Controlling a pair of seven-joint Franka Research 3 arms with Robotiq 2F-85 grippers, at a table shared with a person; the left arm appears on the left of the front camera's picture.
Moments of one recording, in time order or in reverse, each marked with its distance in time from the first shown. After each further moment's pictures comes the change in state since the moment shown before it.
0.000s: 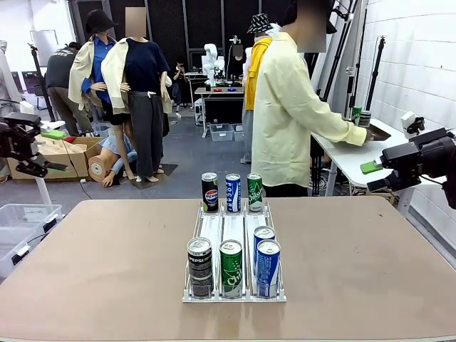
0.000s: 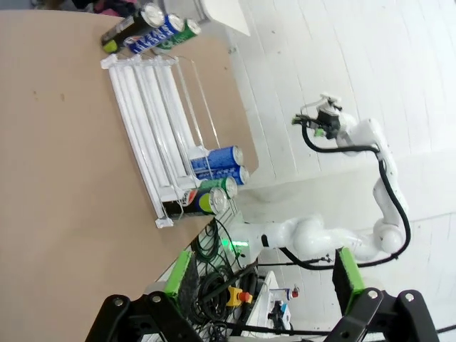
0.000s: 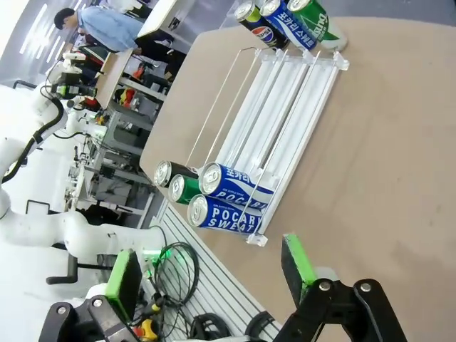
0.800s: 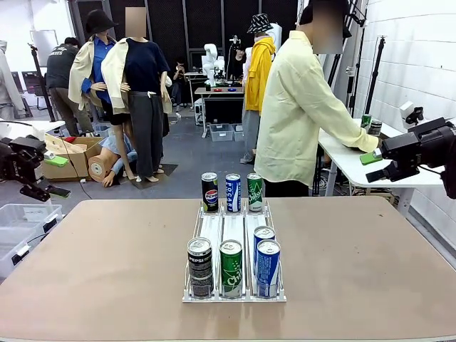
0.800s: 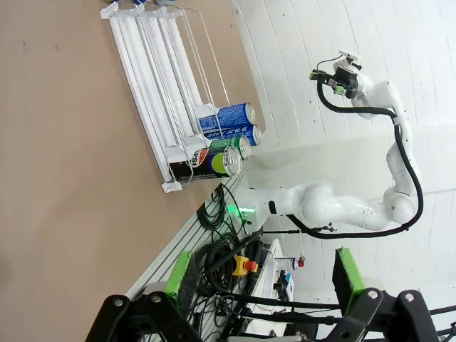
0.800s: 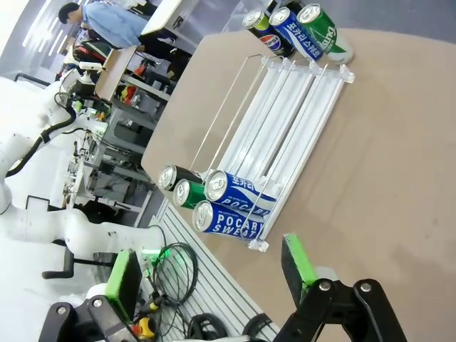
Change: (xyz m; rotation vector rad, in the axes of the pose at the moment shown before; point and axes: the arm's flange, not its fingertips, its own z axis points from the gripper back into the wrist) left arm -0.023 0.035 -0.026 0.010 0.123 0.028; right arm 0.017 0.009 0.004 0.004 0.007 0.032
